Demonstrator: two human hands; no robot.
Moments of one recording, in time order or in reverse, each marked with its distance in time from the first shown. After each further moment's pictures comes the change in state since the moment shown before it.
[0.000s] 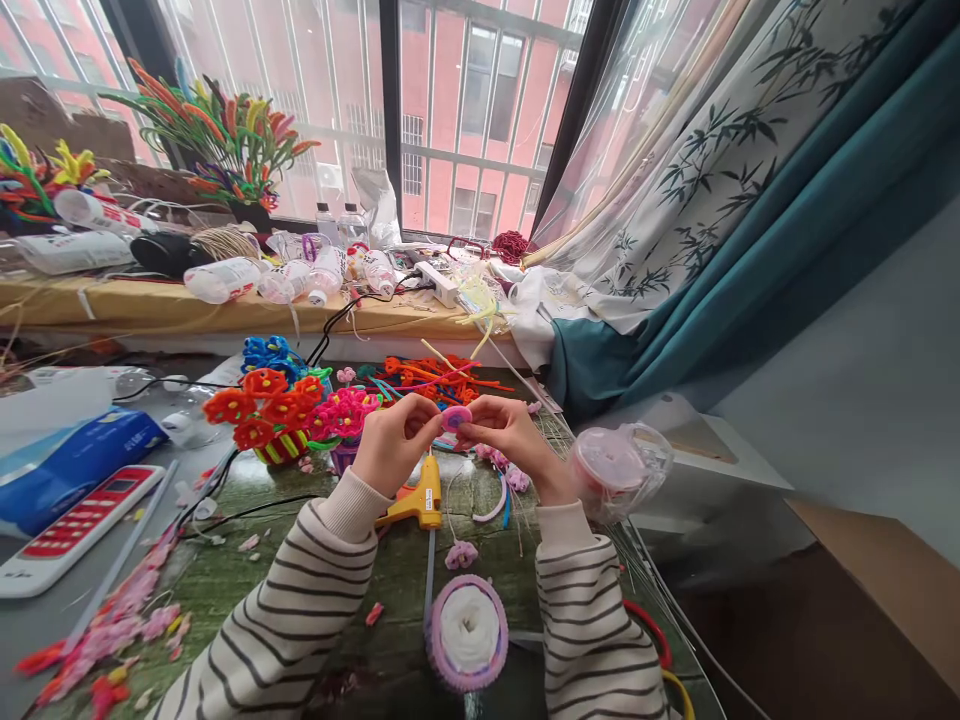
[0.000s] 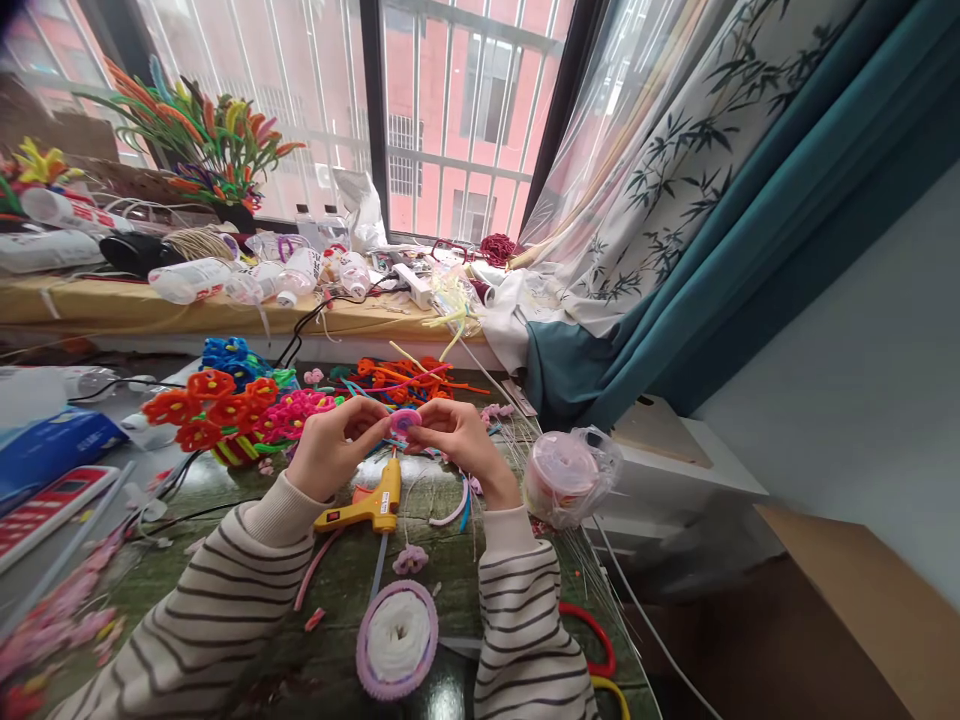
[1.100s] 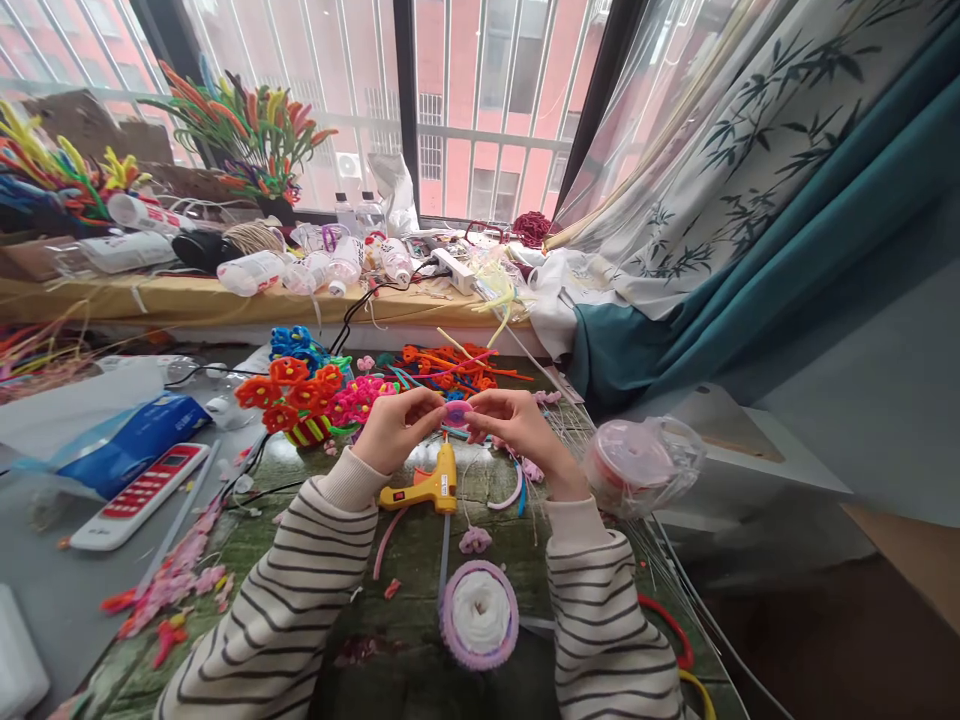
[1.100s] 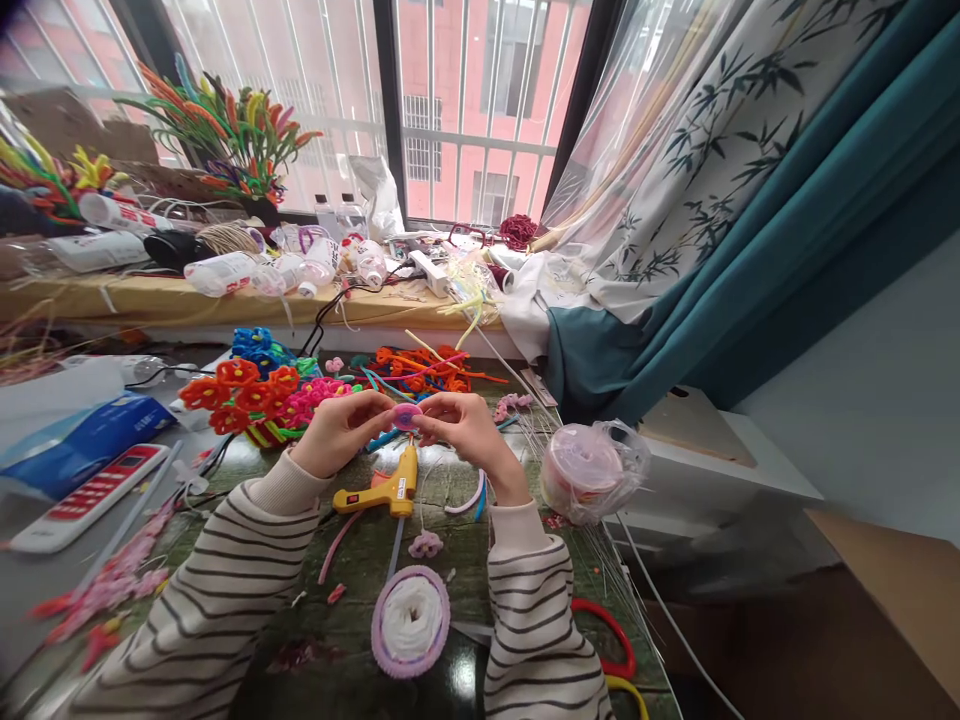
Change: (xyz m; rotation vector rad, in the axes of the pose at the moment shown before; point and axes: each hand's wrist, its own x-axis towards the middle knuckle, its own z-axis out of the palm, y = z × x) left_hand 0.004 -0.004 -0.016 -0.029 -0.161 -0.024; right_hand 0.002 0.001 0.004 -0.099 -0.012 0.052
